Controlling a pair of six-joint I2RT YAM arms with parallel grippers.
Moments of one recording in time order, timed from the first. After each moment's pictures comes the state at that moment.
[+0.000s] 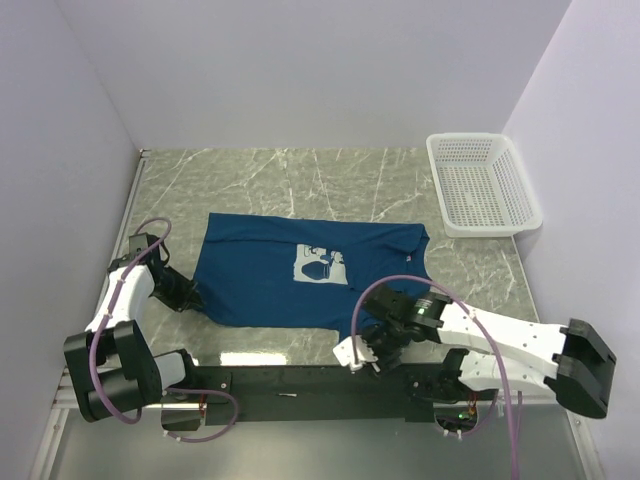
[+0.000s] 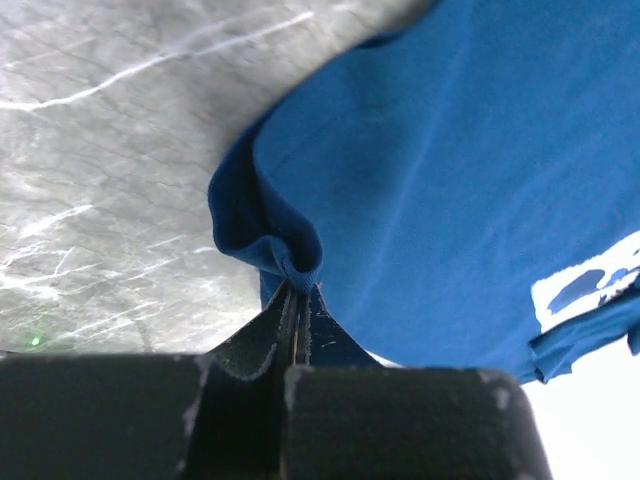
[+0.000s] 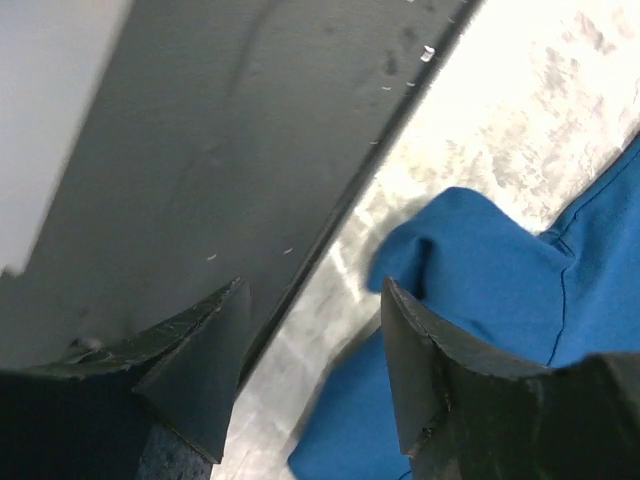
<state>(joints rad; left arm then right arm) 0.28 1.20 0.67 -0.83 0.22 -0.71 1.02 1.03 0.59 -0.78 -0.54 -1.01</state>
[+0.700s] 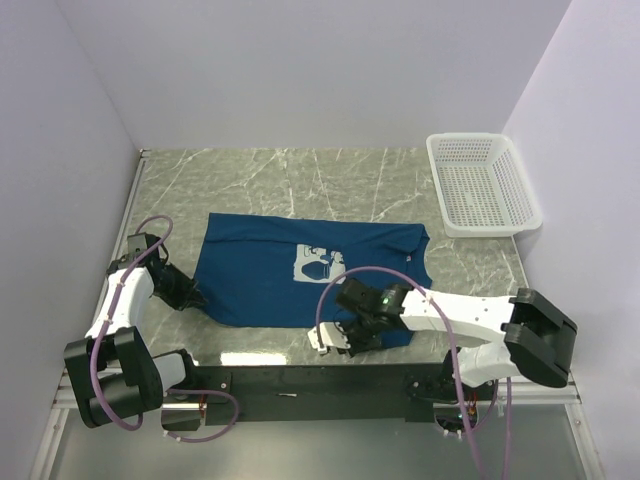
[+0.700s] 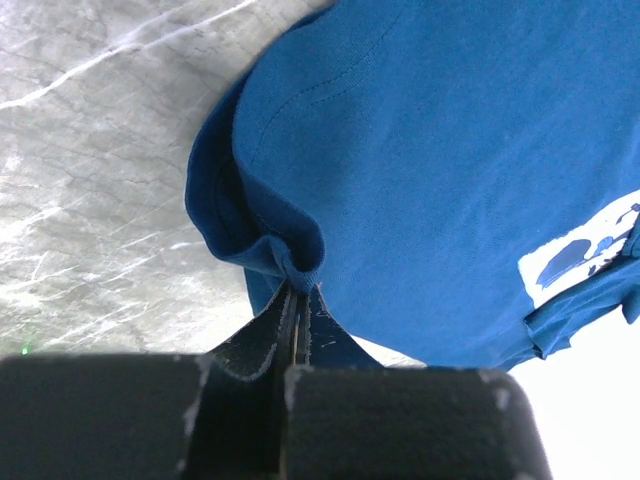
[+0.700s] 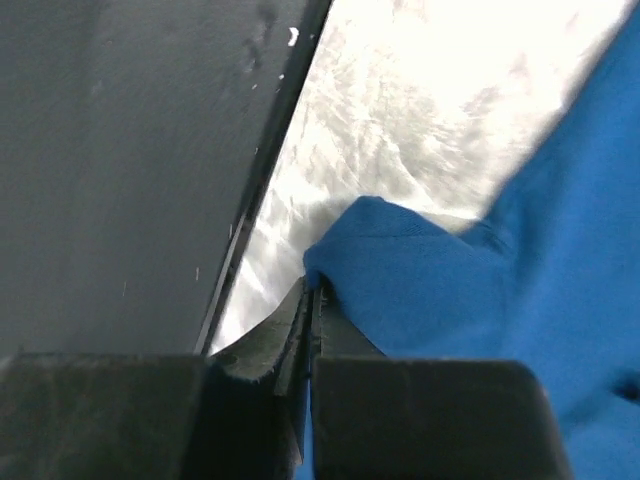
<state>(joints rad) 0.28 1.17 0.67 -0.82 0.28 -0.67 1.07 1.33 0.70 -0.63 -0.36 -0.80</state>
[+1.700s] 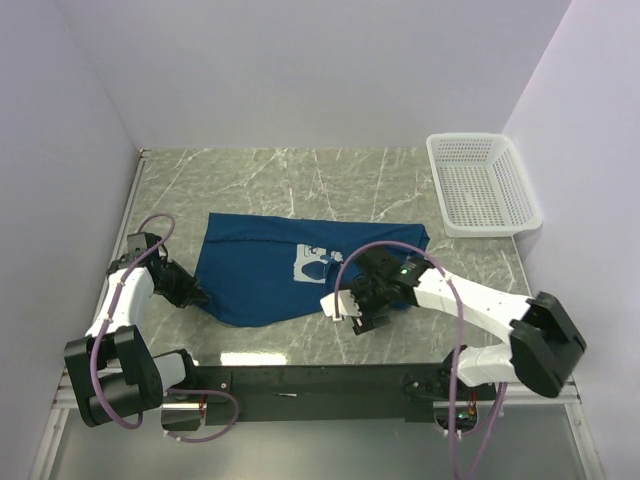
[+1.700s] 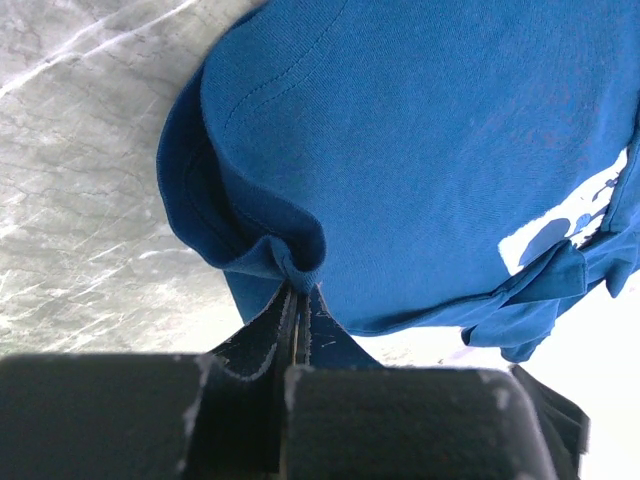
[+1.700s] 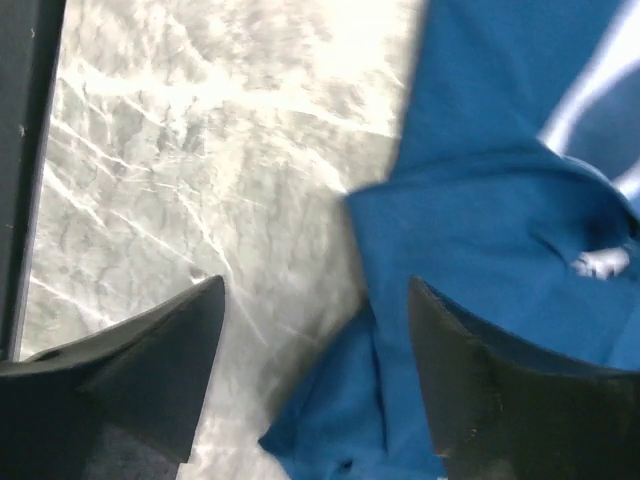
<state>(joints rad) 0.28 1.17 0.67 -0.78 0.34 -0.65 0.79 1.26 0.79 -0.68 -0.36 -1.11</state>
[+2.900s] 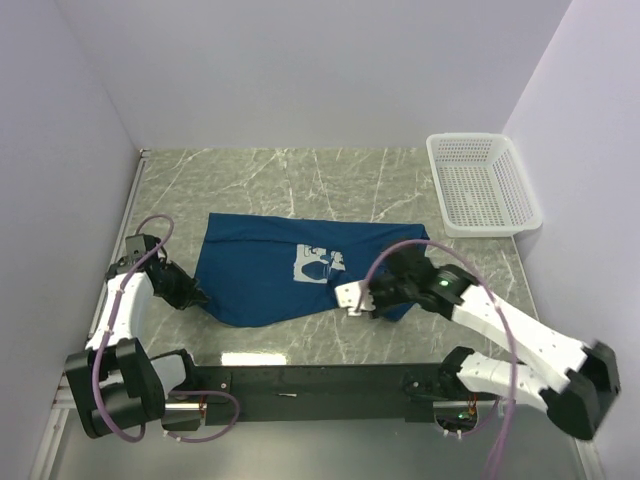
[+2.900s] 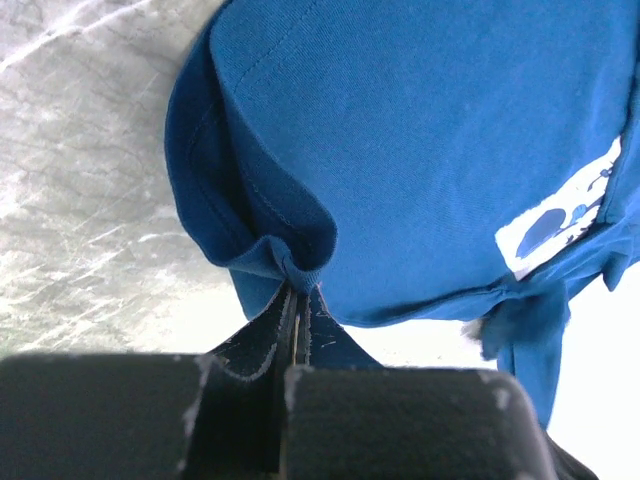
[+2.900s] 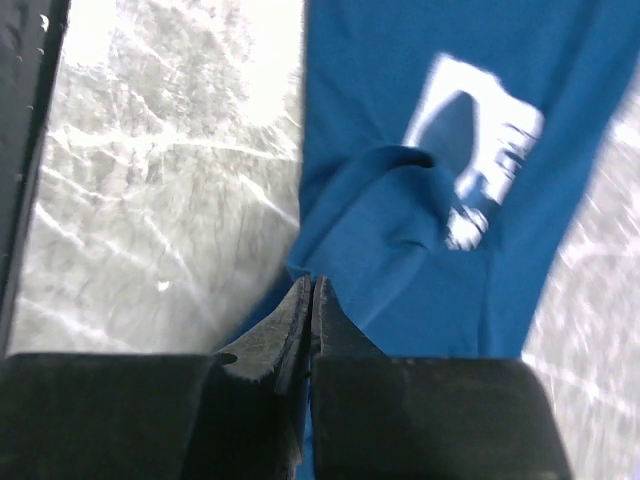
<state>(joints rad) 0.28 1.12 0.66 -0.81 0.34 -0.65 0.78 1.06 0.78 -0.64 -0.40 -1.09</state>
